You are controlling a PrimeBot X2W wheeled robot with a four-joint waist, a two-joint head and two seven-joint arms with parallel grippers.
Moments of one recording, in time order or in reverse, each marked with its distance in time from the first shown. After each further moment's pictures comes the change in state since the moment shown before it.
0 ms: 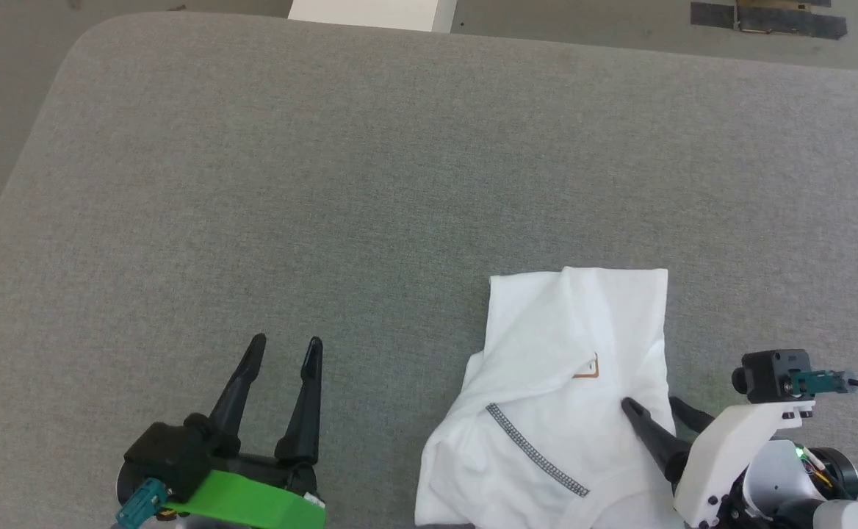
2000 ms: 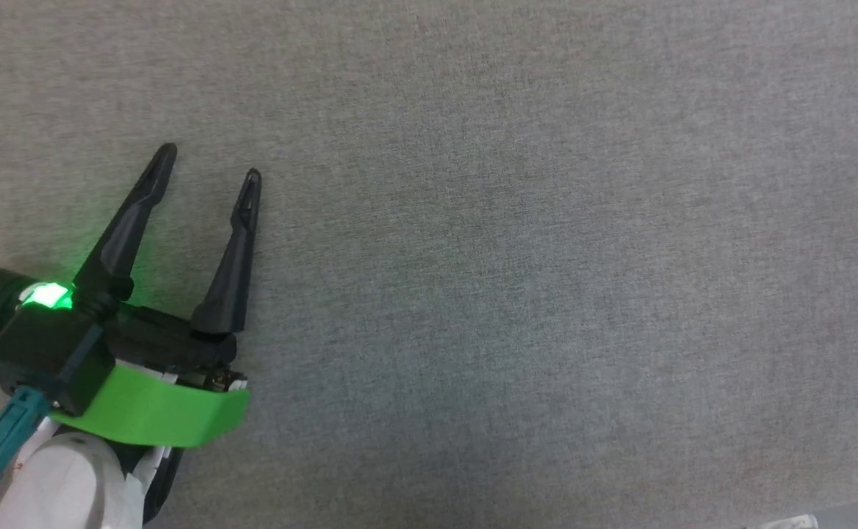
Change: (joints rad) left arm -0.245 0.221 0.067 -0.337 0.124 0.021 0.201; right arm -0.613 -0.751 -0.141 0.175 -0.337 0.000 0.054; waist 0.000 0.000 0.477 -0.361
